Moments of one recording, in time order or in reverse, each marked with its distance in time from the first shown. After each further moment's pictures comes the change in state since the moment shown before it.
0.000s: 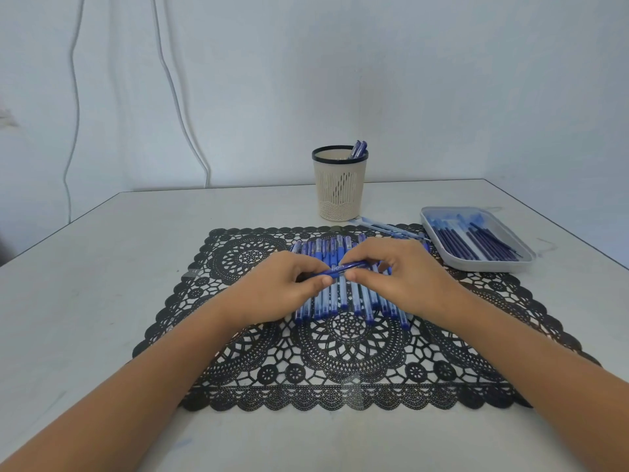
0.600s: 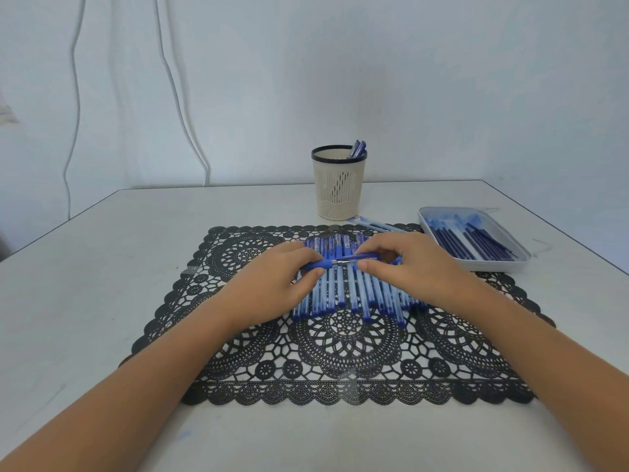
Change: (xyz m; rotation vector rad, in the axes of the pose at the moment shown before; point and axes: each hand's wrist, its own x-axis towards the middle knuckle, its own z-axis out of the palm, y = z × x) left_hand -0.001 -0.010 0.004 0.313 0.208 0.196; right_hand 0.000 0.002 -0.015 -0.025 -0.062 0.139
